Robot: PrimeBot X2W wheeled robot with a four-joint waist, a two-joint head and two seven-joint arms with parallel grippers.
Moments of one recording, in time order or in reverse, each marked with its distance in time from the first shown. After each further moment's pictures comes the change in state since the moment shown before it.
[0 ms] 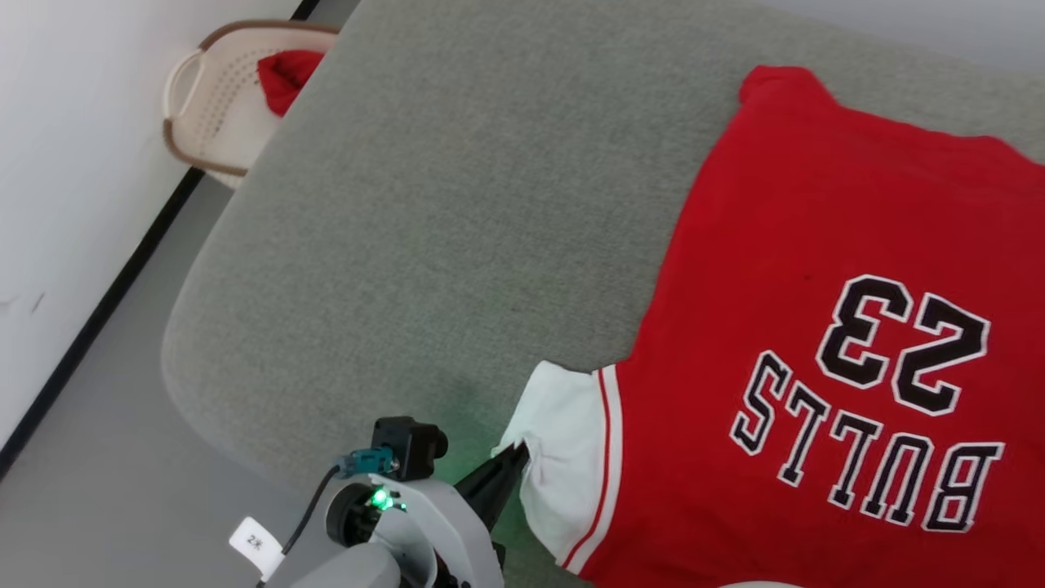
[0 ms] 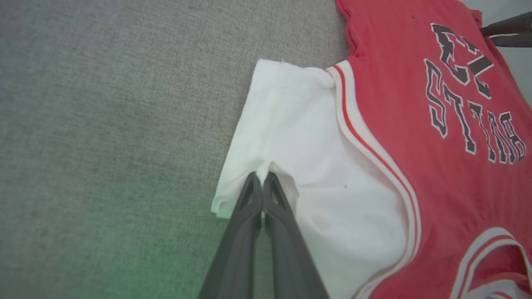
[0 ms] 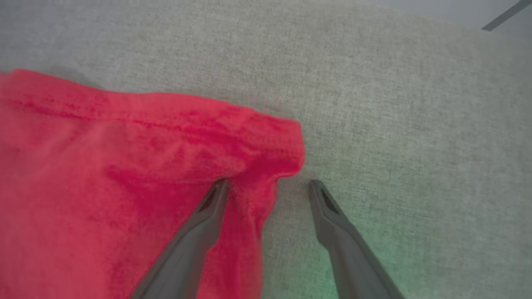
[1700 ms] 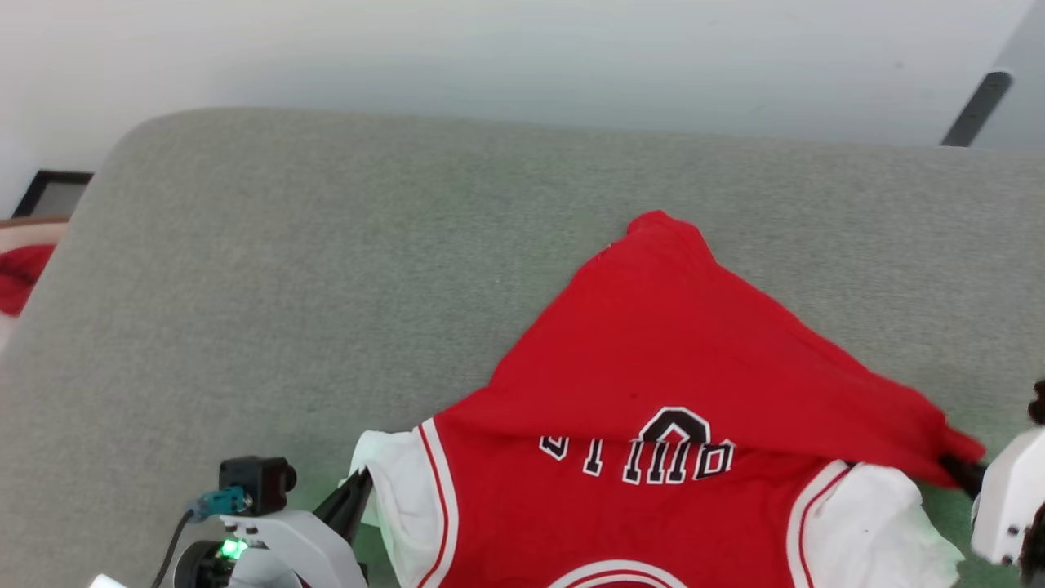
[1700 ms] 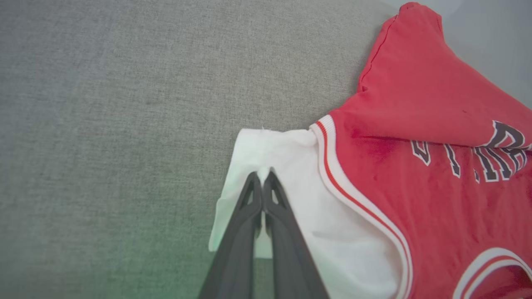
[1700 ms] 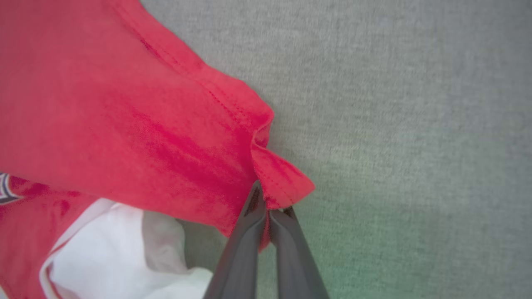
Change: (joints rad) left arm 0.126 0.198 0.107 -0.021 -0.061 0.081 -0.049; right arm 0.733 0.055 0.125 -0.690 0.357 0.000 -0.046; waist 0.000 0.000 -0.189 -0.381
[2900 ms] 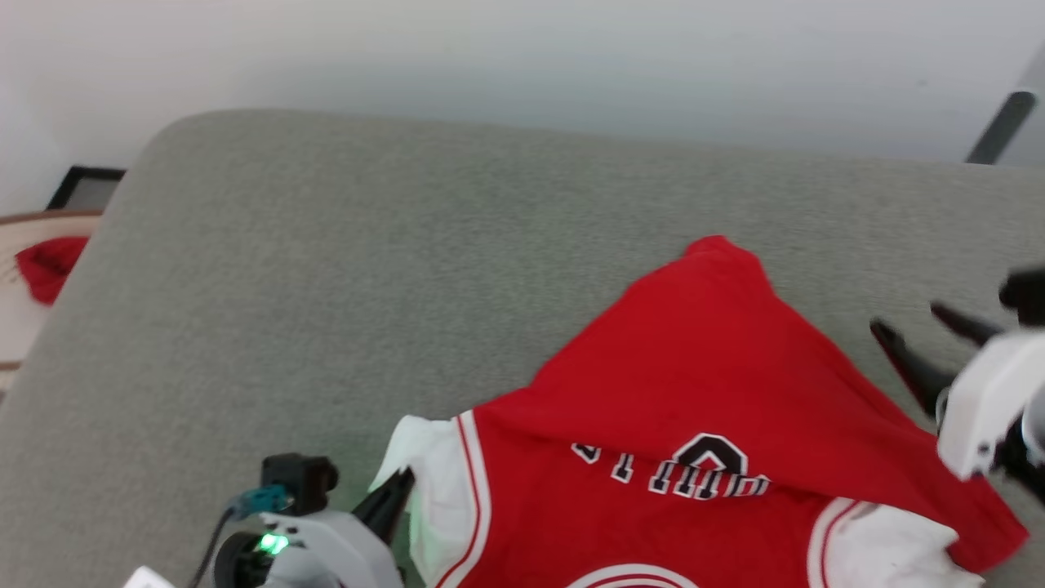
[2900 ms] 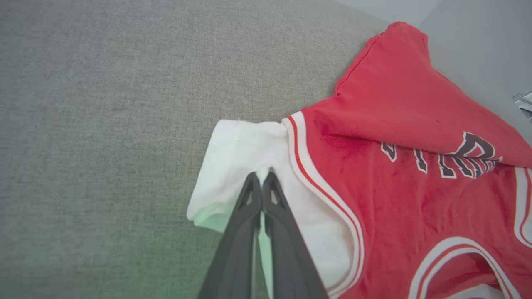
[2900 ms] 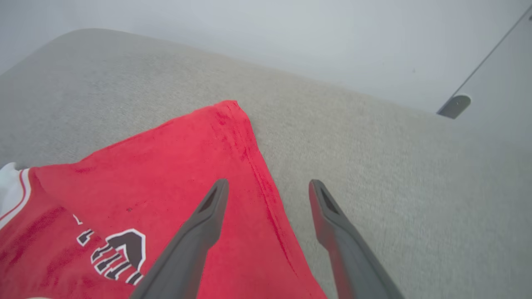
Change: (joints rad) left arm 0.008 -0.005 -0.030 -0.095 0.023 0.047 0.021; right arm -0.022 0.020 0.035 -0.363 -0.100 0.000 -0.028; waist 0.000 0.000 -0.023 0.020
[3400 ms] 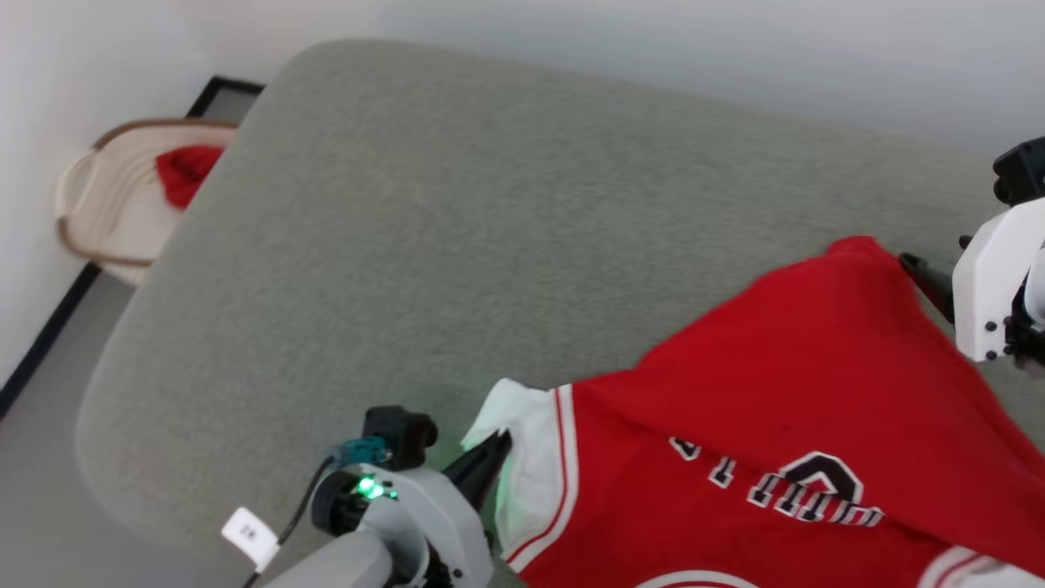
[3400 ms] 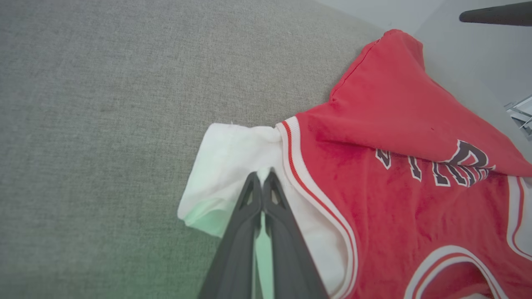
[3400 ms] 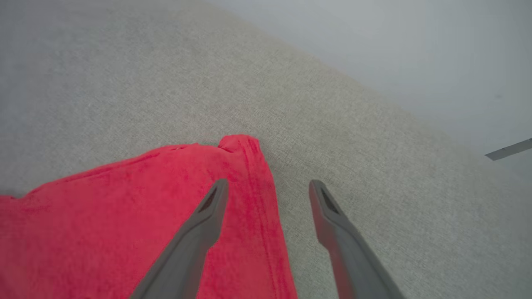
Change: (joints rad) left arm -0.151 -0.167 -0.075 0.118 0.061 -0.107 0.022; right arm -0.453 -0.095 0.282 0.463 0.064 0.000 0.043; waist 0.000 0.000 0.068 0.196
